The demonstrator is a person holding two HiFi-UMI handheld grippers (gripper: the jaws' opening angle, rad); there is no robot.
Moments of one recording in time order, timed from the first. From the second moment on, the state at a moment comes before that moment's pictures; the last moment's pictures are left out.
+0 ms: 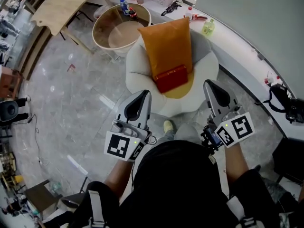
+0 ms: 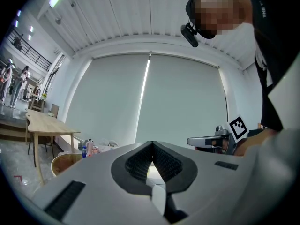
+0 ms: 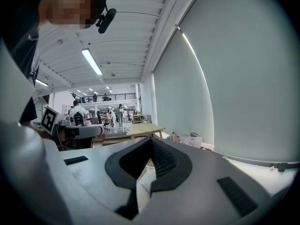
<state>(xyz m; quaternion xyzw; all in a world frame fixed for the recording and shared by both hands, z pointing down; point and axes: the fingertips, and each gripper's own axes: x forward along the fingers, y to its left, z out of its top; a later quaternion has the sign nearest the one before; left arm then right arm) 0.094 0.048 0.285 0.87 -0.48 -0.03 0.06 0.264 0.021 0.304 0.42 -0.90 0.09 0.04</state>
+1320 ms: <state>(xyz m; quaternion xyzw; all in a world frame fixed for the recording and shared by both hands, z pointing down) 0.126 -0.040 0.292 0.84 -0.53 0.01 0.08 0.298 -0.114 0.325 0.36 -0.93 0.06 0.08</state>
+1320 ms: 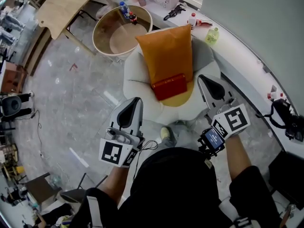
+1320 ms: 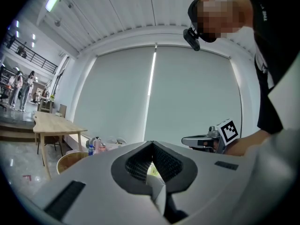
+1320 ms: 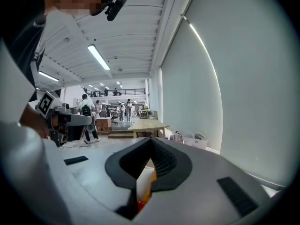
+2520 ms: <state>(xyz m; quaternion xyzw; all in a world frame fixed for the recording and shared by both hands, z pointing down) 0.037 -0.095 0.518 0.72 -0.66 0.10 0.19 0.189 -0.223 0.741 -0.07 -0.89 0.06 0.44</state>
